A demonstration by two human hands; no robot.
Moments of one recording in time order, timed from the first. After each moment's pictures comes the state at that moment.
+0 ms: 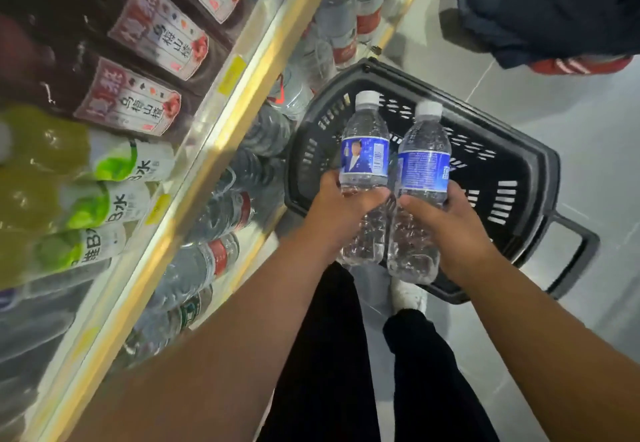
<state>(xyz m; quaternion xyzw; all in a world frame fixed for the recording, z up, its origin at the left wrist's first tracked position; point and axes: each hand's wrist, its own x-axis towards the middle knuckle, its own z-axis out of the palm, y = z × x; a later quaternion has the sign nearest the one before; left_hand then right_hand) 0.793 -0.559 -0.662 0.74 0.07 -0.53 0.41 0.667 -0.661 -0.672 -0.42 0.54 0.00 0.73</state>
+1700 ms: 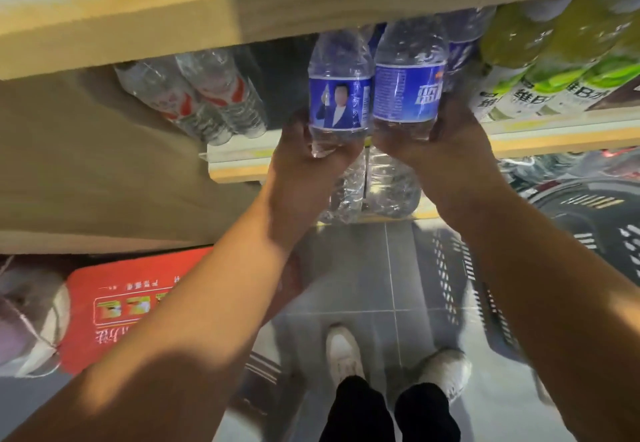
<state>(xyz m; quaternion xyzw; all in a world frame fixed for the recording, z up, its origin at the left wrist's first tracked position) 0.774 -0.135 -0.566 0.74 0.17 0.00 0.65 0.813 -0.289 -0.565 -0.73 0.04 0.09 0.67</state>
